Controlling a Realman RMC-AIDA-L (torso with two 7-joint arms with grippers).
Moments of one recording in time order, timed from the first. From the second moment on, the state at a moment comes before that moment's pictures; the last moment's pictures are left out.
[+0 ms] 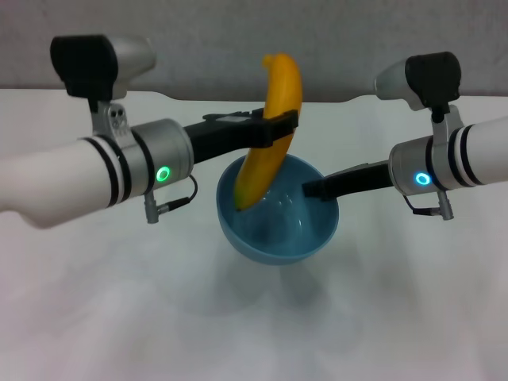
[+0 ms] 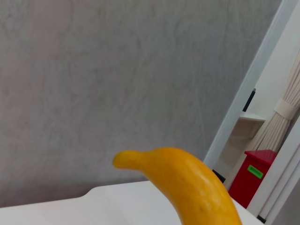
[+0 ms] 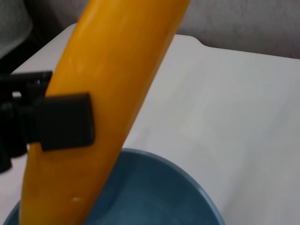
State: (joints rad) left arm -0.48 -2.03 -1.42 -1.14 1.58 -0.50 0.86; right arm 1.10 2.02 -0.17 -0.16 -2.80 -0.90 1.88
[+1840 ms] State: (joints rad) left arm -0.40 -2.04 -1.52 -1.06 1.27 -0.28 2.03; right arm 1.08 2.01 -0.24 -0.24 -2.81 -0.93 1.99
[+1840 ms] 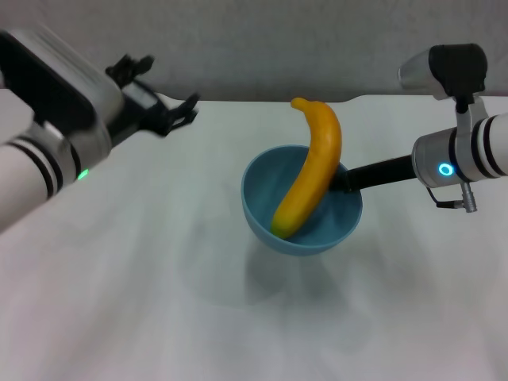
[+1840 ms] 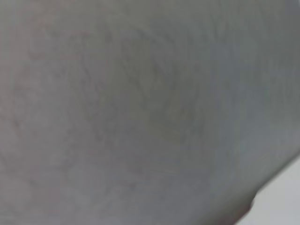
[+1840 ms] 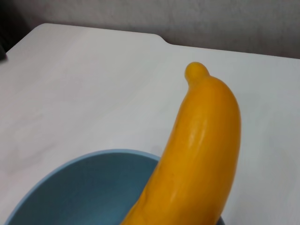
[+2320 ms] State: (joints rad) left arm -0.37 -2.04 -1.15 -1.03 1.45 0.40 2.13; right arm 1.08 2.01 -0.24 -0.25 -2.81 -0.92 2.00
